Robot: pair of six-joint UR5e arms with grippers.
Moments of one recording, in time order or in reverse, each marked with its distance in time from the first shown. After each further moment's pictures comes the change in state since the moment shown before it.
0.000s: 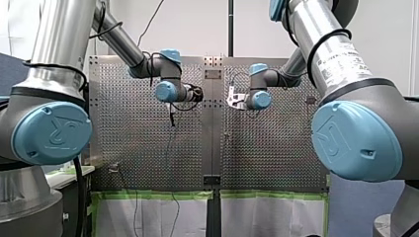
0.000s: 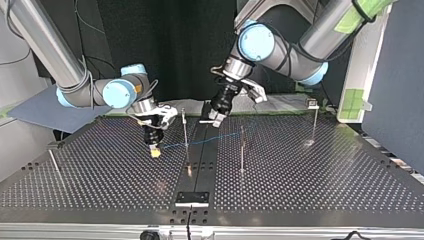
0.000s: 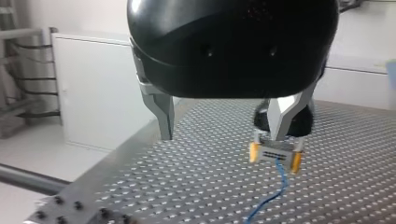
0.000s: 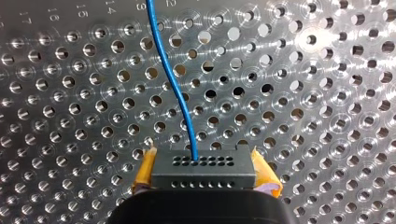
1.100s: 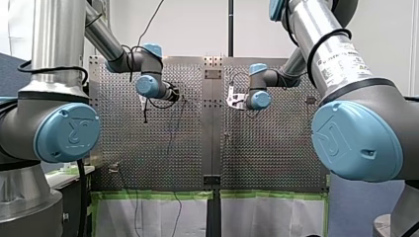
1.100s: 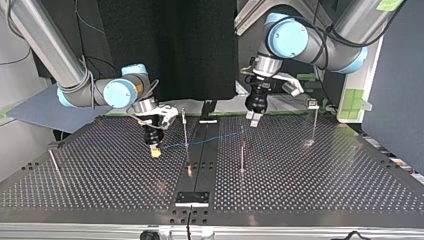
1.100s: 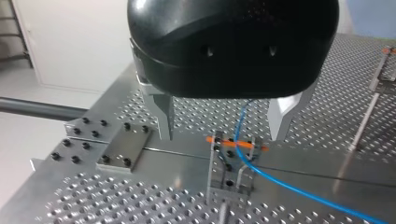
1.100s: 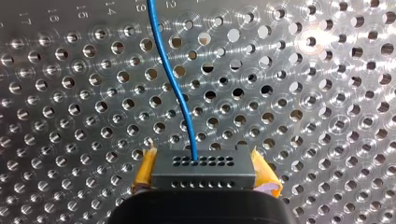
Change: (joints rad) left arm 0.160 0.144 -0.122 -0.080 -0.040 0.097; right arm 0.003 0.000 0.000 -0.002 0.010 -0.003
